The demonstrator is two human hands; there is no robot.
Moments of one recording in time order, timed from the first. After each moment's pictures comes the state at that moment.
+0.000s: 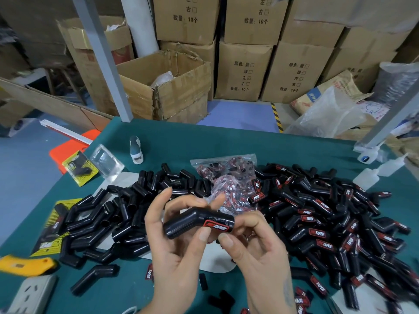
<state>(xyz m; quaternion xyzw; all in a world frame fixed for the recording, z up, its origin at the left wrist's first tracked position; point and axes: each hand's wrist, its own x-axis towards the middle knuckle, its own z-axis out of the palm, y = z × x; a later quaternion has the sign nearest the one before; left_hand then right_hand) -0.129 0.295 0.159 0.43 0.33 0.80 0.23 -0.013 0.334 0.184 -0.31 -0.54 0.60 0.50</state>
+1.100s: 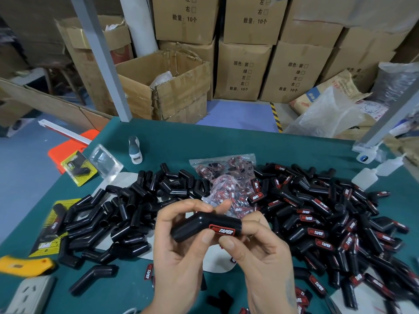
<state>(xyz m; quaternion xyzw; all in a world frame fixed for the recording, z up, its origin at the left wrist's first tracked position) -0.122 0.295 0.167 0.37 0.27 0.83 0.33 -0.010 0.335 0.180 -0.31 -0.55 0.58 0.51</state>
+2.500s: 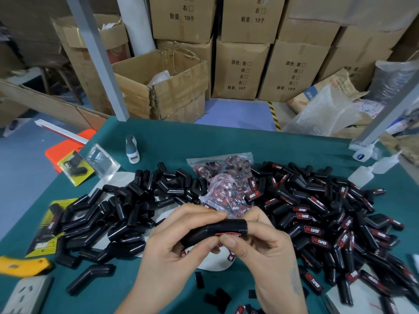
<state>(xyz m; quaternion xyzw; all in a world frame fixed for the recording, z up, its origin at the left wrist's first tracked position) -0.151 0.282 0.181 0.56 0.47 0.64 0.24 0.008 0.344 0.188 -0.32 -0.59 0.58 0.46</state>
